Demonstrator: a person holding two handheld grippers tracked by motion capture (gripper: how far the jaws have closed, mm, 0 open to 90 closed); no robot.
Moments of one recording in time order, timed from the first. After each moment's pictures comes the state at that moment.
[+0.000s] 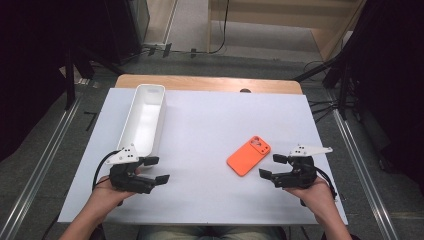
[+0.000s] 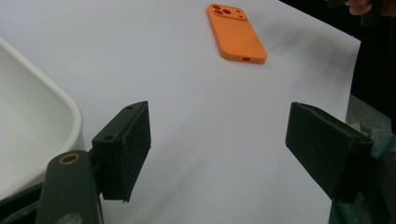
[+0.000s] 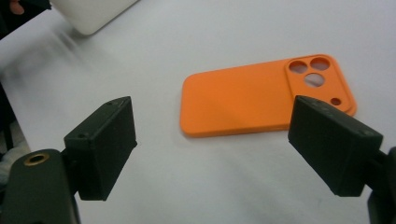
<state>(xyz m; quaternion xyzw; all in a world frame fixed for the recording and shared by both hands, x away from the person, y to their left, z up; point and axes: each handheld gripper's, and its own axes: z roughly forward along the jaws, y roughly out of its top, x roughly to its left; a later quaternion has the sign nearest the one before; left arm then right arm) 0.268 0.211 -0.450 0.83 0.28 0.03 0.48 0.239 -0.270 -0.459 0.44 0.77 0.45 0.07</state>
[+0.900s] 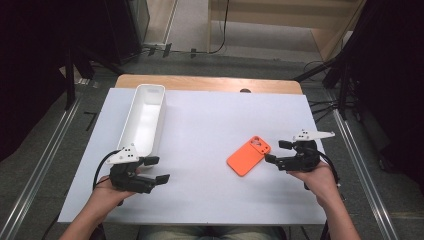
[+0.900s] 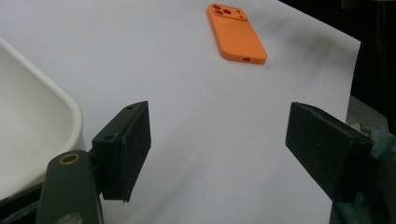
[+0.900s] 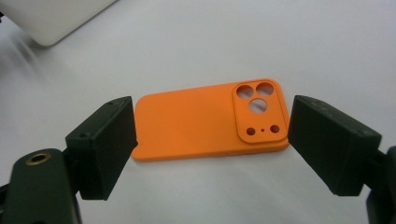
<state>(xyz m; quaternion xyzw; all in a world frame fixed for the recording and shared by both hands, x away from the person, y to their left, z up) 0.269 0.210 -0.451 0.83 0.28 0.03 0.48 0.277 -0.287 -0.453 0.45 0.78 0.43 0.10</state>
